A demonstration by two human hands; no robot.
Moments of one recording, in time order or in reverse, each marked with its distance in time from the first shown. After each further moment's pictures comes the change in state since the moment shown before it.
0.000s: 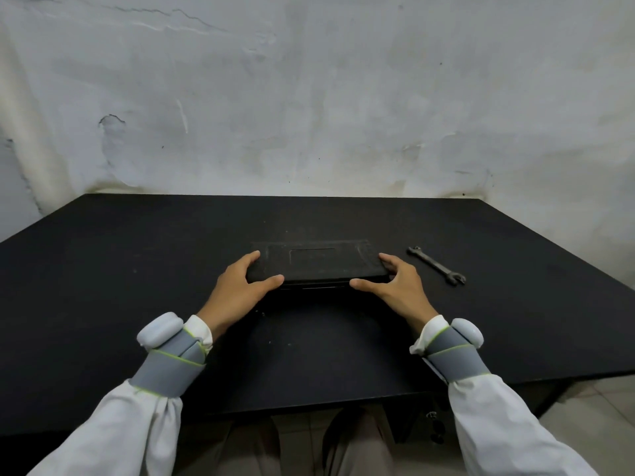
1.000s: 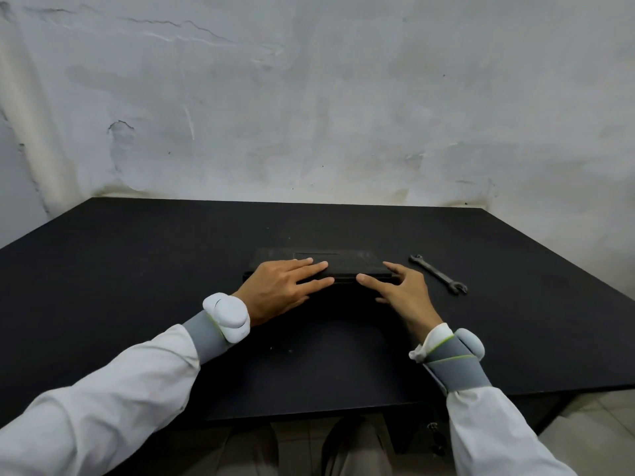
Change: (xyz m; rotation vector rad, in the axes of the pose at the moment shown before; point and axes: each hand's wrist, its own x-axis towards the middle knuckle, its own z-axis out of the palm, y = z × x) left_hand 0.023 0.013 0.020 0.993 0.038 1.219; right_hand 0.006 0.001 0.002 0.270 0.039 0.087
